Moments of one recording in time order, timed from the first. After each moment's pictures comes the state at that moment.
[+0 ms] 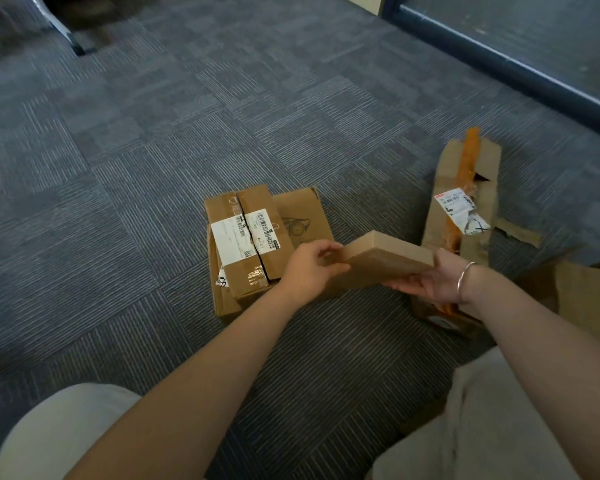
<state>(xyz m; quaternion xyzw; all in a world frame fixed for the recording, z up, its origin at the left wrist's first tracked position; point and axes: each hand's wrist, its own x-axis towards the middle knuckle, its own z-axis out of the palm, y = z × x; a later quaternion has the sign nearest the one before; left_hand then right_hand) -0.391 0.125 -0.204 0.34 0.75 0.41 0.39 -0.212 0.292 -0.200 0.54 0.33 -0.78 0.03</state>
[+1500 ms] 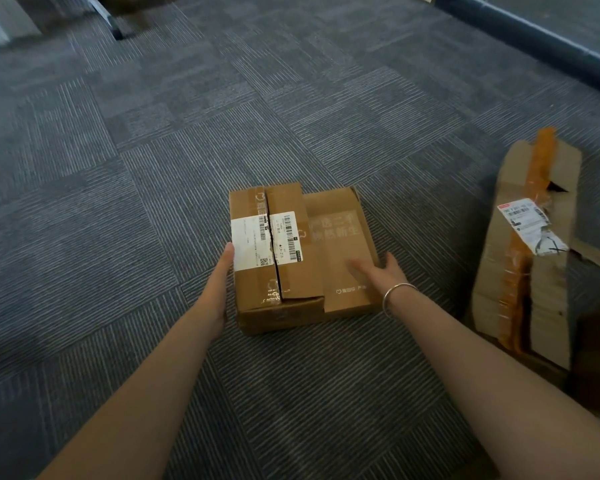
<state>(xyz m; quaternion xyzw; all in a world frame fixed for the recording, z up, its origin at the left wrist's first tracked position) -0.520 0.029 -0.276 -0.13 0.69 0.55 0.45 -0.351 0.239 -0.306 0.60 0.55 -0.58 -0.02</state>
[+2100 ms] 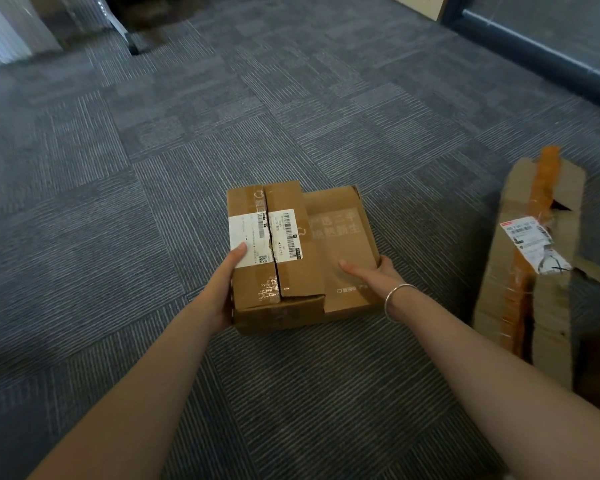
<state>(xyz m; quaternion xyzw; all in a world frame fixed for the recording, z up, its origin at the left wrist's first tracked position) -0.530 0.039 -0.247 -0.15 0.63 0.57 0.51 -0.369 0.242 -0.273 0.55 0.57 -0.61 0.02</state>
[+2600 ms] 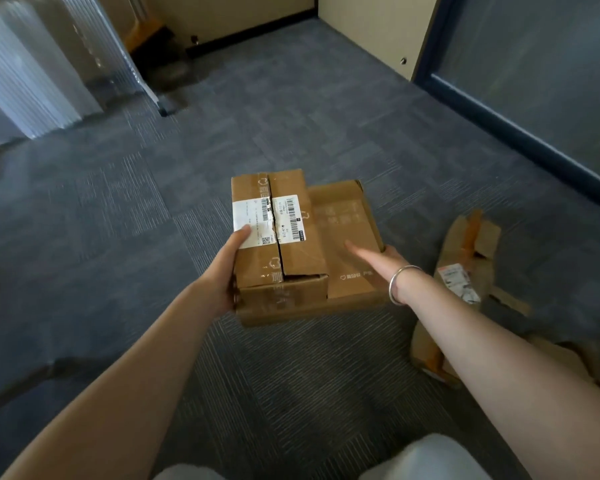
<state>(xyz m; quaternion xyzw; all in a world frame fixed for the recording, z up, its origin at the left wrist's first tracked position) -0.531 0.056 0.065 -0.13 0.62 0.57 0.53 -0.361 0.249 0.058 0.55 0.58 -0.60 0.04</state>
